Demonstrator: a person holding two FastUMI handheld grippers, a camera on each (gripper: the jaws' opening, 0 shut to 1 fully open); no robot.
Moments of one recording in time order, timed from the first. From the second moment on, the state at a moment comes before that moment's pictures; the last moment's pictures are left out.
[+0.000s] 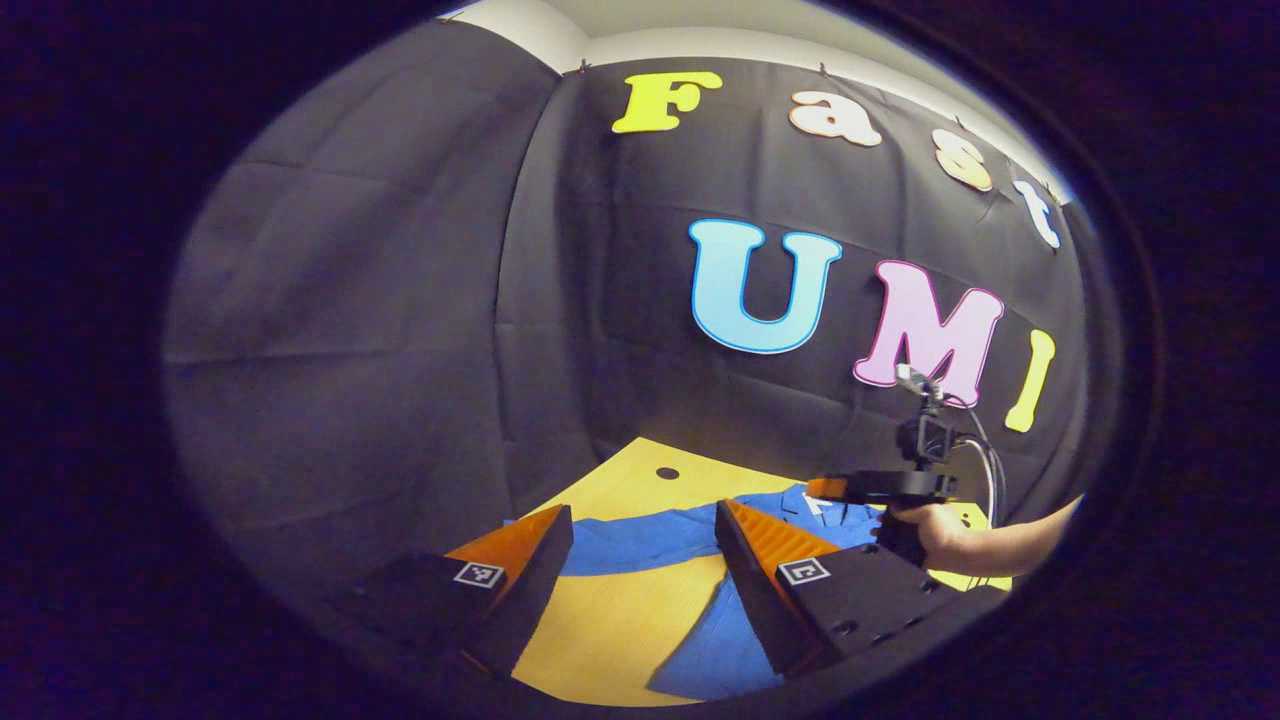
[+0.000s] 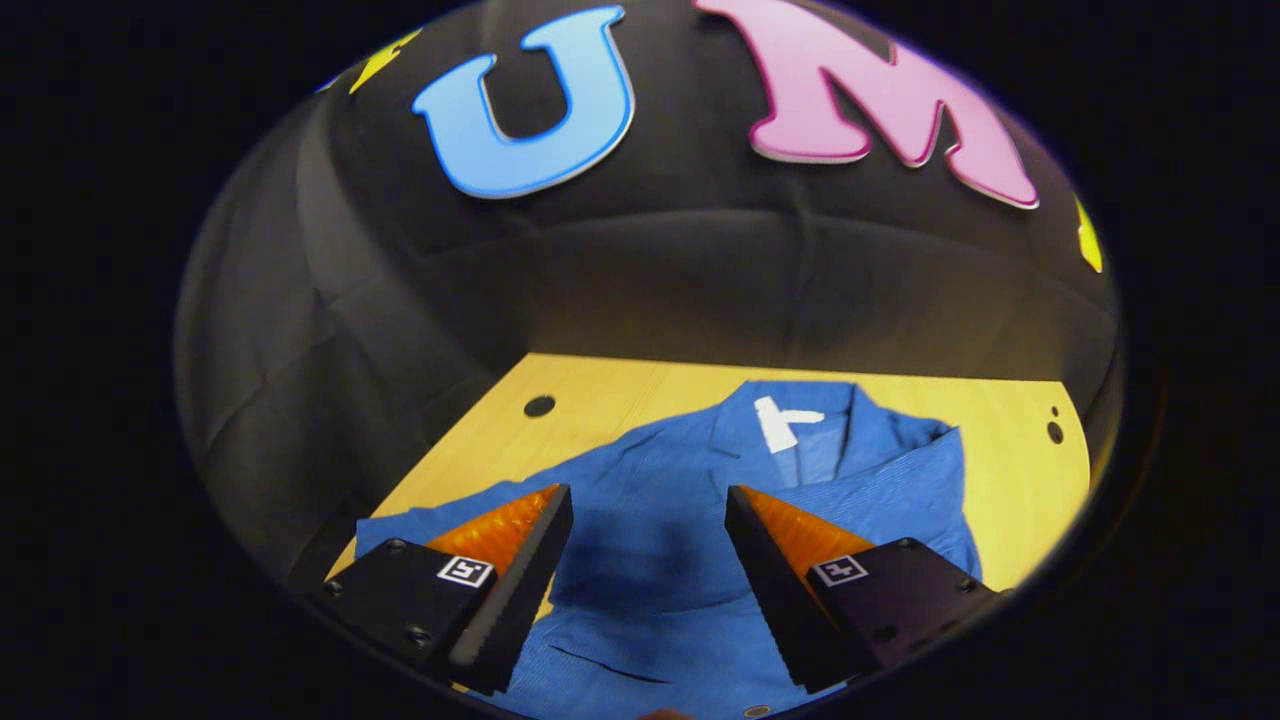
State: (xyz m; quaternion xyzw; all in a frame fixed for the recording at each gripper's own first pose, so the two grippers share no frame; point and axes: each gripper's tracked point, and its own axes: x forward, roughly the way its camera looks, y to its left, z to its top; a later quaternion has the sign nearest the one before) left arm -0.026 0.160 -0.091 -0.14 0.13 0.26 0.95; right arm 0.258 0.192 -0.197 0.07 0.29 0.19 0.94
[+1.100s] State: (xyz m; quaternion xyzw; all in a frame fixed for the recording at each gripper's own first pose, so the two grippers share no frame) left arm 0.051 0.324 -0.358 -0.19 0.46 0.30 0.82; right arm 0.007 -0.117 -0.061 -0.02 0.15 -0.03 0.99
